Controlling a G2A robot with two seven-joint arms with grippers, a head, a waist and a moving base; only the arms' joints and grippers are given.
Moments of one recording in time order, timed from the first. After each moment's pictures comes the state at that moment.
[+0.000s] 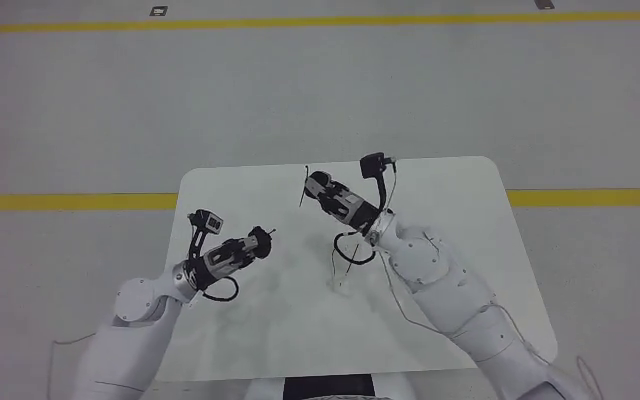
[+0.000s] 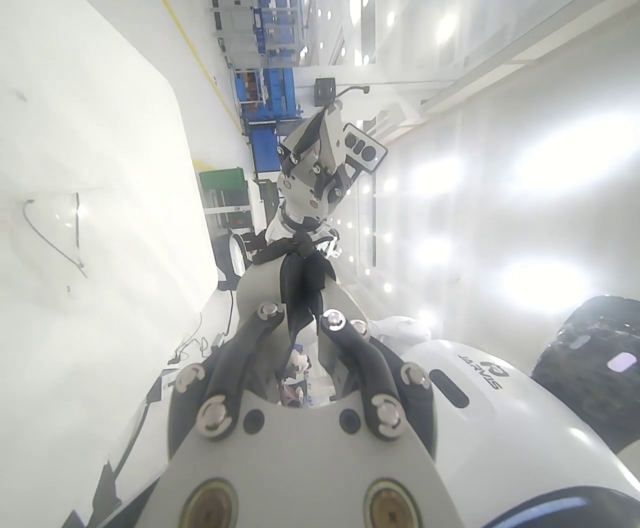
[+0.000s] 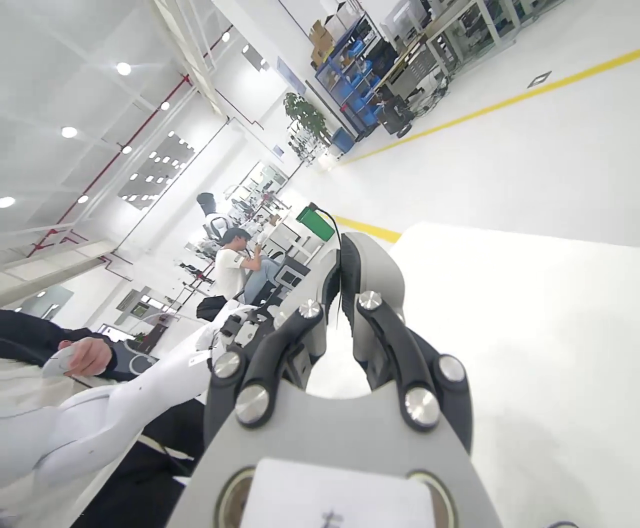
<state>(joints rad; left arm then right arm) 1.63 -1.11 -1.47 -1.62 -0.58 -0.34 -1.01 -1.20 -1.25 0.95 -1.60 -0.37 -0.30 0.24</state>
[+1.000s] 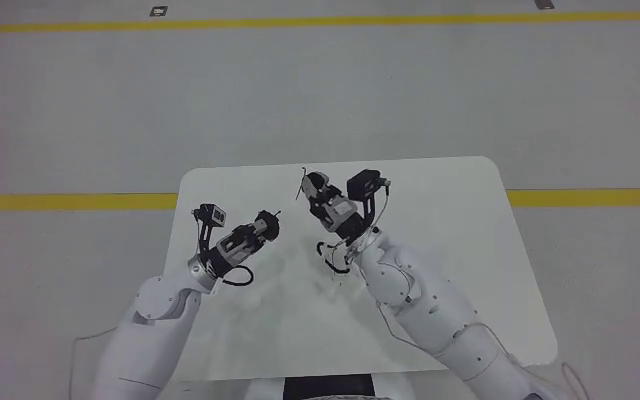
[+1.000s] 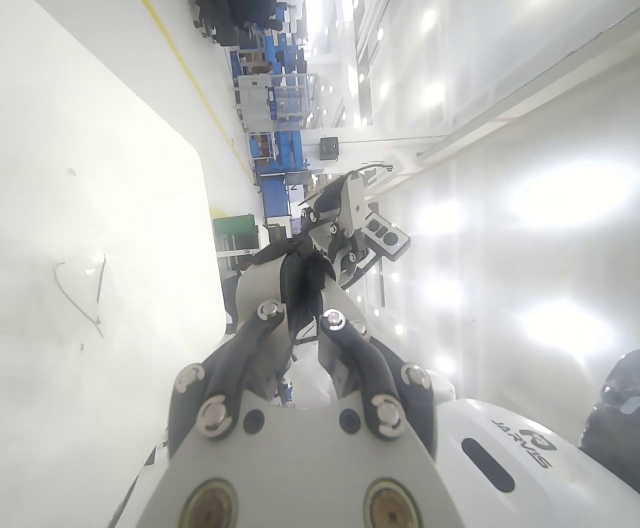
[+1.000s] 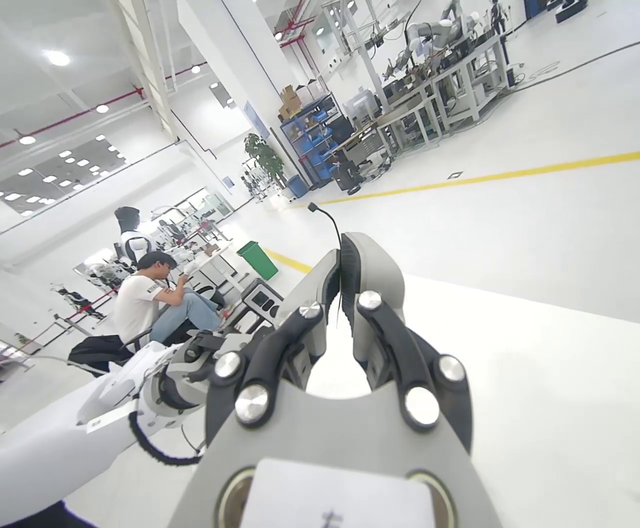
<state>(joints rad) 1.60 -1.17 -1.42 -1.61 -0.48 -0.34 -0.77 -1.26 -1.29 0.85 -1.62 -0.75 -0.16 -0.13</state>
